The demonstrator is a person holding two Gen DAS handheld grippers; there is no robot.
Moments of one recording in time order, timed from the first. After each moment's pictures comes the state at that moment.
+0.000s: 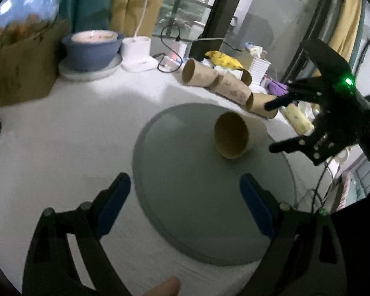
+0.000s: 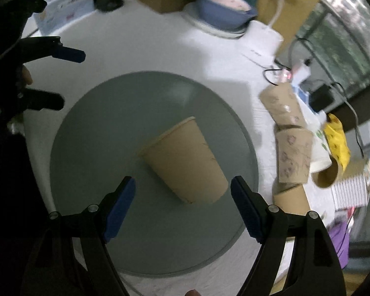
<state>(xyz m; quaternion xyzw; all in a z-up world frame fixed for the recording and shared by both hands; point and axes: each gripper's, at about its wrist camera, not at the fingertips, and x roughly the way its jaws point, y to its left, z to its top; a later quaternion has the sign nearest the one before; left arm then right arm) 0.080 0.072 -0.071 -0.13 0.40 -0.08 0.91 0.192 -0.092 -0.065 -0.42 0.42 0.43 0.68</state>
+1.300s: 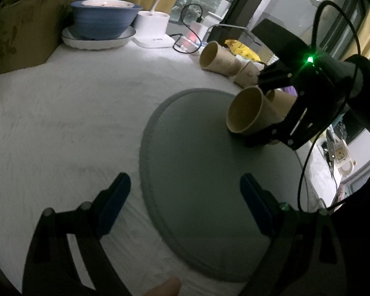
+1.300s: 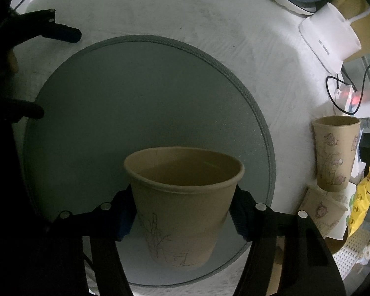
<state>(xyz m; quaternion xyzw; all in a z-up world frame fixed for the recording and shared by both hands) 0.107 0.084 -0.105 -0.18 0.43 -0.07 0.88 0.254 -0.013 -0.130 -0.53 0.49 0.46 0.52</state>
